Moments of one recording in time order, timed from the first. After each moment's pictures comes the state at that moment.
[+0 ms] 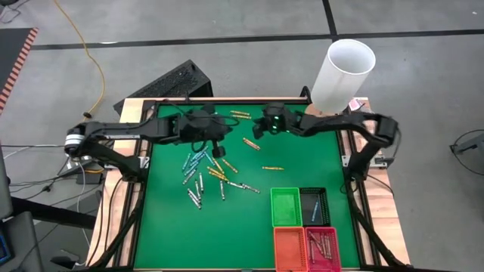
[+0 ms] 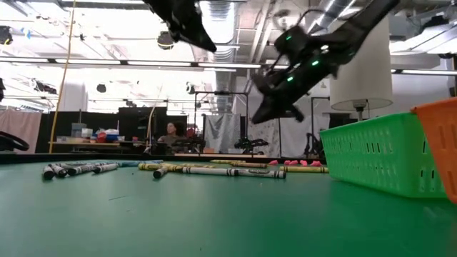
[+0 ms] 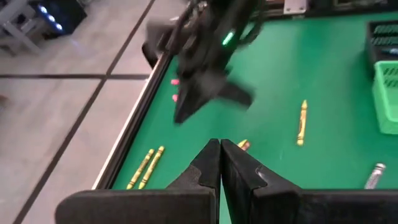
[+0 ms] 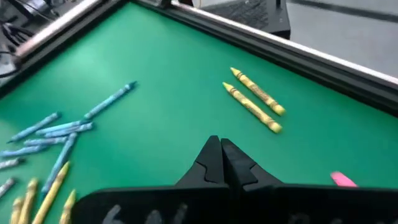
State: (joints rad) left arm 0.14 1.34 1.15 -0.29 -0.28 0.15; right arm -0.42 1.63 0.92 0.19 0.11 0.44
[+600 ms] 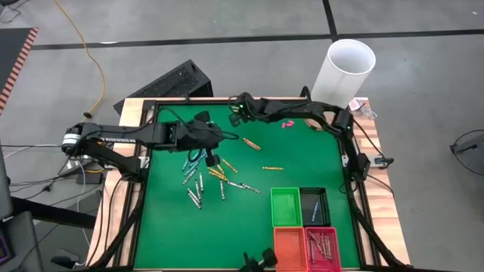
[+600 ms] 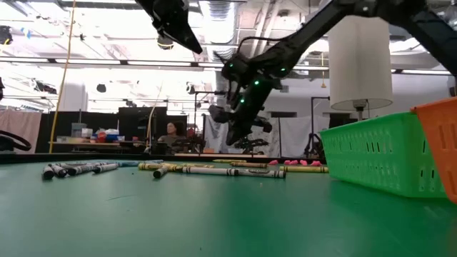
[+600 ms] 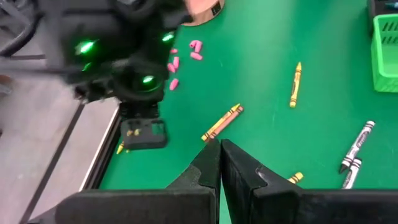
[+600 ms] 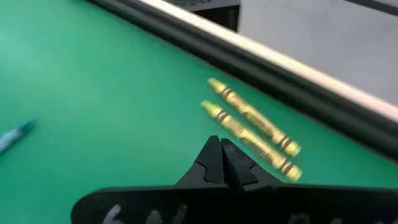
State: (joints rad) left arm 0.05 1.31 1.15 -0.45 -0.38 0.10; right arm -0.46 2.09 1.55 -0.25 0.27 0.47
